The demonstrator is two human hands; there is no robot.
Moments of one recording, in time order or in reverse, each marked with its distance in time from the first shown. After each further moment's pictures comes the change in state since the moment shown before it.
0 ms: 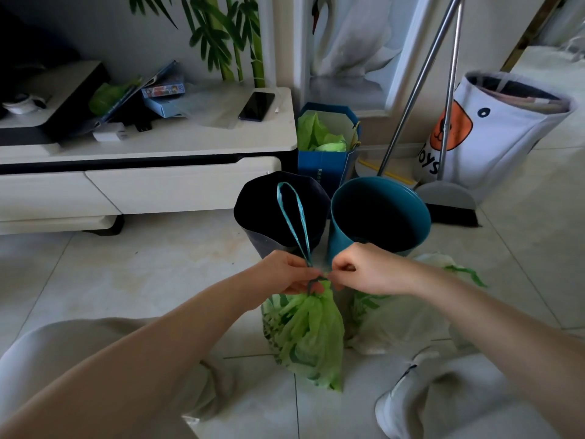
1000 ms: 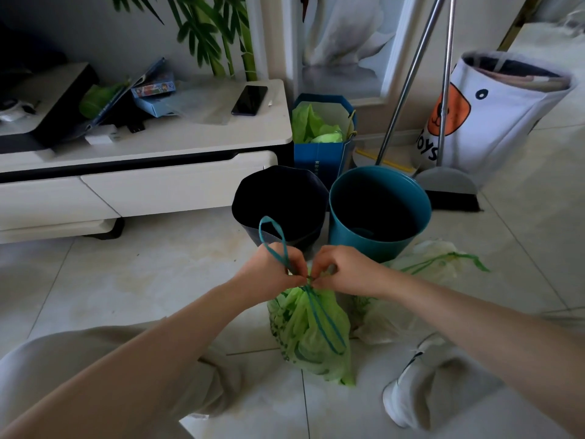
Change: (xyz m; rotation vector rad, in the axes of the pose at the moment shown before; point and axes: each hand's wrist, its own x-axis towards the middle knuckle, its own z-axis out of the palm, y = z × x) left_hand 0.000 -0.014 -0.012 0.633 0.222 0.374; right_hand 0.030 0.016 0.046 0.196 0.100 -0.057
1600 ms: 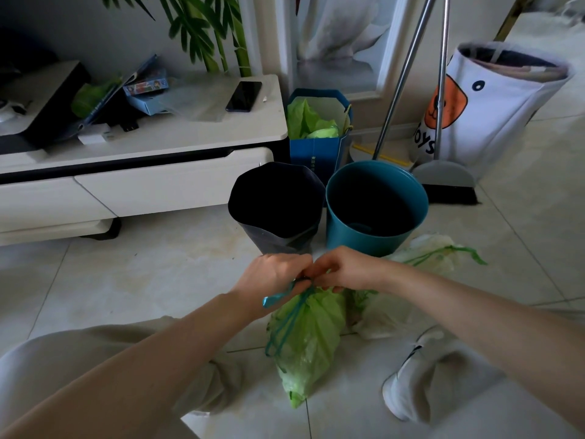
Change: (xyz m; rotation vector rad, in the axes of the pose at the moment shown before) left_hand -0.017 0.009 0.008 0.368 0.070 0.418; right_hand 0.000 0.016 0.004 0.301 -0.167 0.141
